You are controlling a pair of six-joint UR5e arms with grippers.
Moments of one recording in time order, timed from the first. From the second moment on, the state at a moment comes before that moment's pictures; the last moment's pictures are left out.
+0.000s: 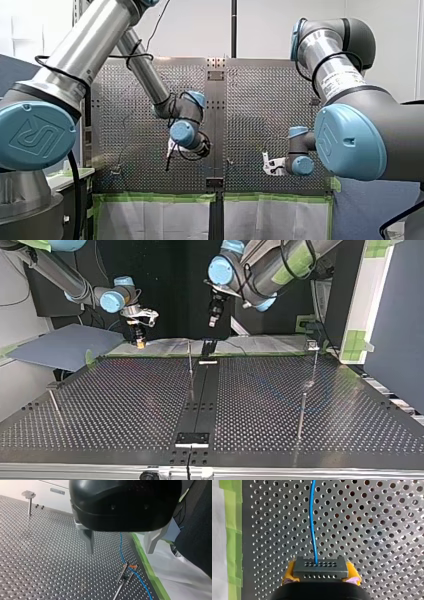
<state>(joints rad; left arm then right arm) -0.64 -2.07 -1.94 -2.61 -1.90 -1.65 1.82 -0.69 1.69 -0.79 1.35 1.42</state>
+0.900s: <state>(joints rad) -0.65 -1.84 -2.17 -2.61 -1.90 -1.70 1.82 -0.69 1.69 -0.79 1.35 1.43</state>
